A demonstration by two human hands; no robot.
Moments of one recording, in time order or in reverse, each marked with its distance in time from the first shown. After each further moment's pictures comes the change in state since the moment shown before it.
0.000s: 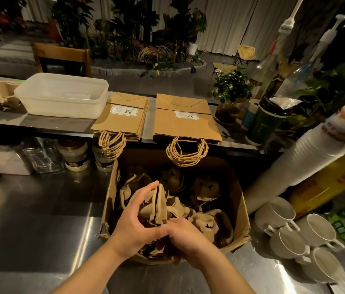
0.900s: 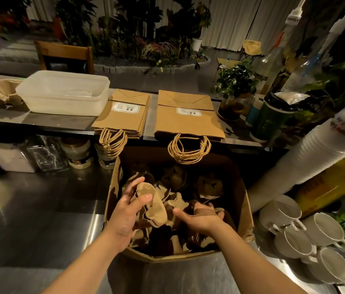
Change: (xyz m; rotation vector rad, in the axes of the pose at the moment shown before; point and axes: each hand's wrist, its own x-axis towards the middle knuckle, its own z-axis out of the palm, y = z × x) left_hand 0.016 0.006 -0.006 -0.502 0.226 -0.430; right_hand 0.067 0.023 -0.062 -0.771 0.231 0.150
